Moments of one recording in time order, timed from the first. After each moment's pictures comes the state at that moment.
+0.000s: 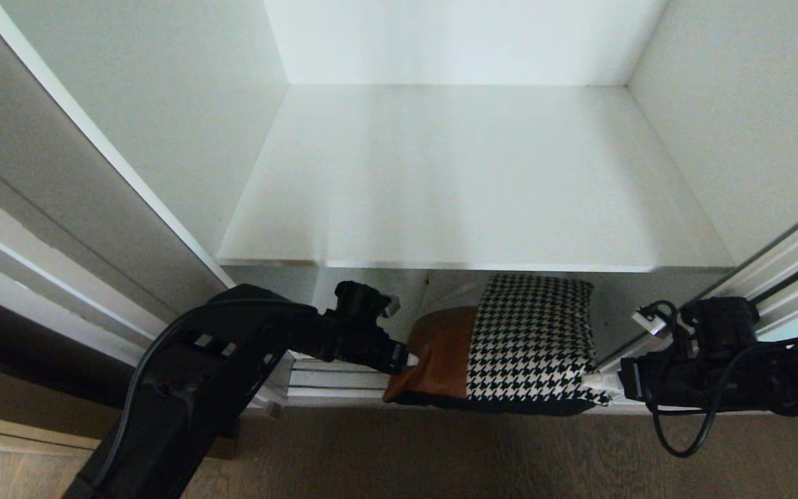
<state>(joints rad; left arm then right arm) -0.39 2.72 -1.87 -0.08 -0.34 0.05 -0.05 2.04 -0.75 -0.49 0.68 0.14</state>
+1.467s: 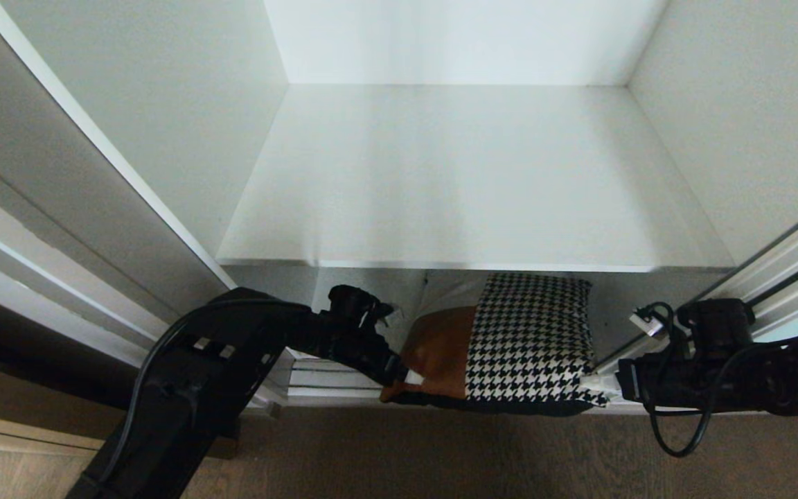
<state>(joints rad) -0.35 2.77 -1.93 0.01 -0.58 0.26 -0.05 2.05 -0.75 -0.49 0.68 0.14</state>
